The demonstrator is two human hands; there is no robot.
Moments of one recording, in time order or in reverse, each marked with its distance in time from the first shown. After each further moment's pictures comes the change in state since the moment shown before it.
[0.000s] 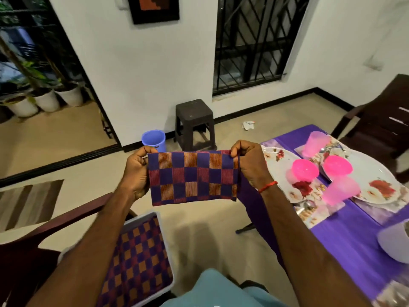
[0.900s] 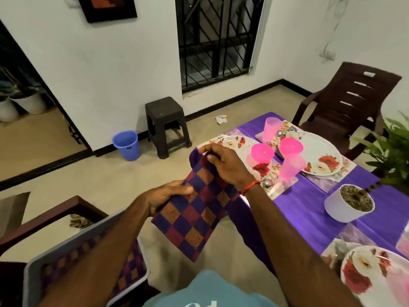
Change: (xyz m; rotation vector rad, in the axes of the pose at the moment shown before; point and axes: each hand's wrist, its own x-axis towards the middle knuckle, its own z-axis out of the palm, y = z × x) left_hand -0.070 -0.068 0.131 0.057 -0.833 -0.567; right_hand -0.076 -0.001 -0.070 -0.405 -0.057 -0.030
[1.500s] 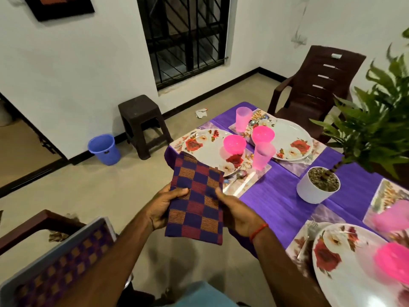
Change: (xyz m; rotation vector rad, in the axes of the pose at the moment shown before) left_hand 0.064 -0.038 0.075 -0.172 0.209 0.065; right_hand -0.143 0.090 -0.021 1.008 0.028 0.800
